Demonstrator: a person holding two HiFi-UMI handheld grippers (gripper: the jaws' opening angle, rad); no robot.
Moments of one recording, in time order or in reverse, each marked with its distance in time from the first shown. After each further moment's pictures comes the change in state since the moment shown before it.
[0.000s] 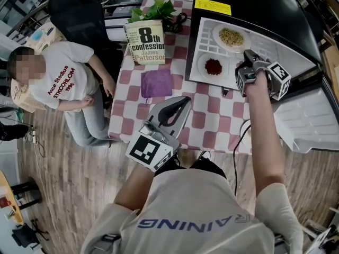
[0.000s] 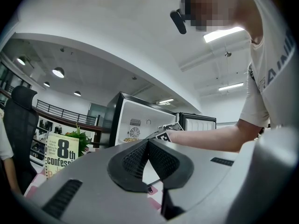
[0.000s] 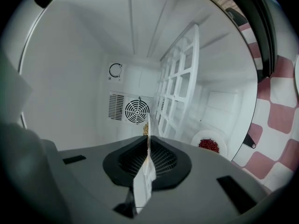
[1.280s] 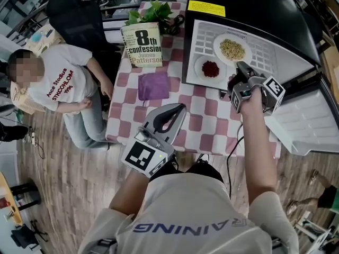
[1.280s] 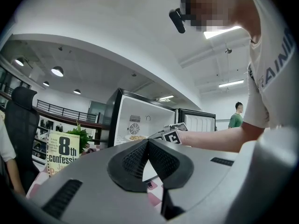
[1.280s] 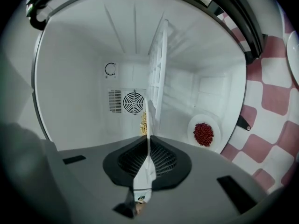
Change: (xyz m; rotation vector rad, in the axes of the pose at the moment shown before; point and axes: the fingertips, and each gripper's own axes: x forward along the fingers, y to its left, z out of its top) left arm -0.003 -0.005 -0.012 0.011 0.050 0.003; right arm -0.025 -0.022 -0.029 0.089 0.083 0.051
